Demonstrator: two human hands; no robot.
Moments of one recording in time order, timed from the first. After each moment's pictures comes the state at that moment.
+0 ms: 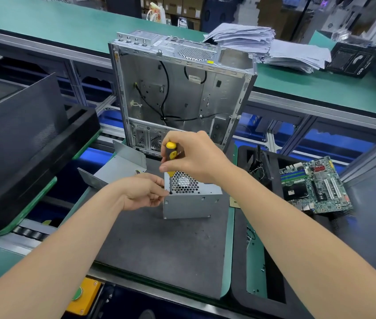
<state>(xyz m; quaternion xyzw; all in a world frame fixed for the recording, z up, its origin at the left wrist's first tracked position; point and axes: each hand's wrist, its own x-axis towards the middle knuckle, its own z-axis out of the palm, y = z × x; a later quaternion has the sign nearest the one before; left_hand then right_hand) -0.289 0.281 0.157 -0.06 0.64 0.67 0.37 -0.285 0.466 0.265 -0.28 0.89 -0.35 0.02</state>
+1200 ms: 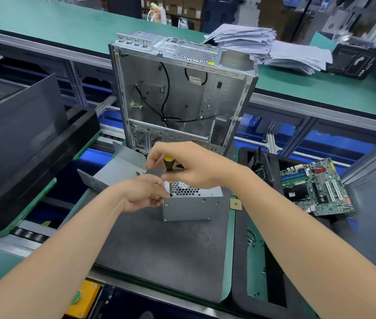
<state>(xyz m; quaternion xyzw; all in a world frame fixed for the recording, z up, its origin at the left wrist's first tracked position) -0.290 0.281 0.155 -0.04 0.67 0.66 0.34 -0.286 0.466 0.273 -0.42 0.86 -0.28 0.11</state>
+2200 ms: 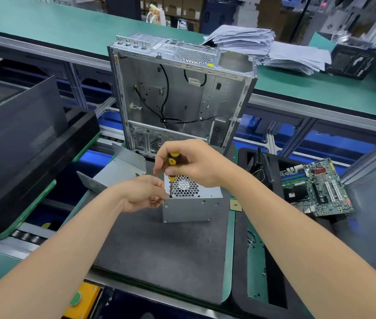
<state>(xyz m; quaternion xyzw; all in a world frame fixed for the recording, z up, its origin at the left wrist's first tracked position) -0.294 0.282 0.155 -0.04 0.68 0.65 0.35 -0.289 0.476 0.267 -0.37 0.84 -0.39 0.11</state>
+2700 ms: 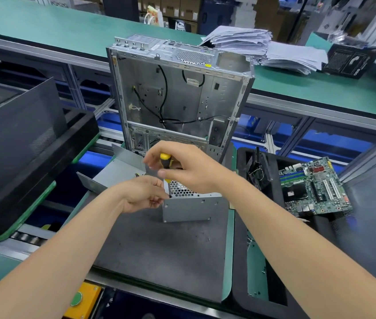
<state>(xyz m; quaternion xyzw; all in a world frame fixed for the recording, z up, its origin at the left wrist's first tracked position) -0.291 0.280 0.156 -0.03 0.68 0.65 0.35 -0.277 0.464 0.260 -0.35 0.85 -0.39 0.08</state>
